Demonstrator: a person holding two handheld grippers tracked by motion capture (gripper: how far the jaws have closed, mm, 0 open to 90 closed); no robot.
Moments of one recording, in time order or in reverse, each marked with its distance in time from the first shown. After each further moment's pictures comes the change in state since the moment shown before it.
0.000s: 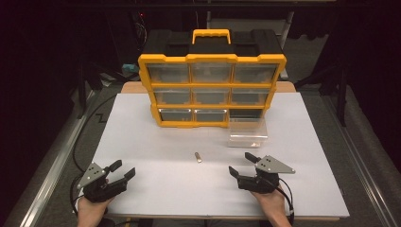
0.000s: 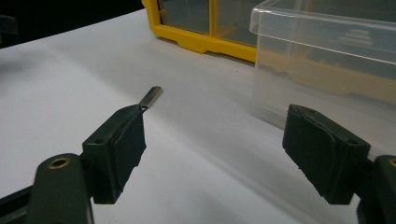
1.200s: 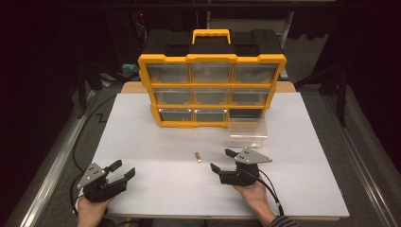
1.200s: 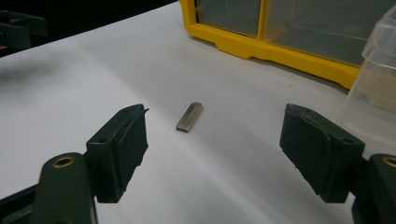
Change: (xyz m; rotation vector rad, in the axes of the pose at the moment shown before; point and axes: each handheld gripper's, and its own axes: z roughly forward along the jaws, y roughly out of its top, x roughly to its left) left arm 0.001 0.000 0.000 -0.001 0.001 -0.001; right arm 0.022 0.019 0.043 0.041 0.106 -0.012
